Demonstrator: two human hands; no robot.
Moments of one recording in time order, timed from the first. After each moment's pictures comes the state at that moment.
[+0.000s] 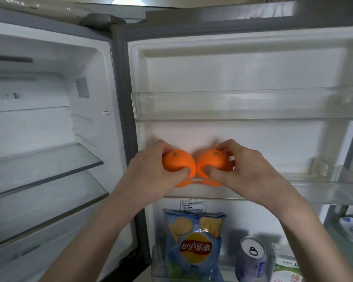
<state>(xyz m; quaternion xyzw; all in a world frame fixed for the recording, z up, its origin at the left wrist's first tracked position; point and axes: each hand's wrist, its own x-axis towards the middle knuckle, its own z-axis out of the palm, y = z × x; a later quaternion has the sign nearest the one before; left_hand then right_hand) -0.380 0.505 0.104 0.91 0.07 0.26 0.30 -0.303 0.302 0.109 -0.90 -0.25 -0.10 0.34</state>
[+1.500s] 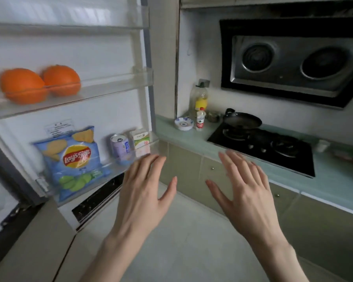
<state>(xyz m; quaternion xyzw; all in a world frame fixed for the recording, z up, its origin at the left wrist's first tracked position) -0.557 0.319 -0.086 0.86 -0.33 0.31 0.25 -0.669 0.111 -0.082 -0.93 0.10 -0.36 0.05</state>
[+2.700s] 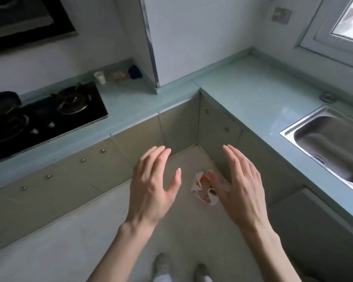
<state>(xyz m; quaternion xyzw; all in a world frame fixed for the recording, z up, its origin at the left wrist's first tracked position) -0.900 -0.163 -0.205 0.59 -0.73 0.04 0.35 -1.118 -0.162 -0.221 -0.70 0.63 -0.34 0.03</state>
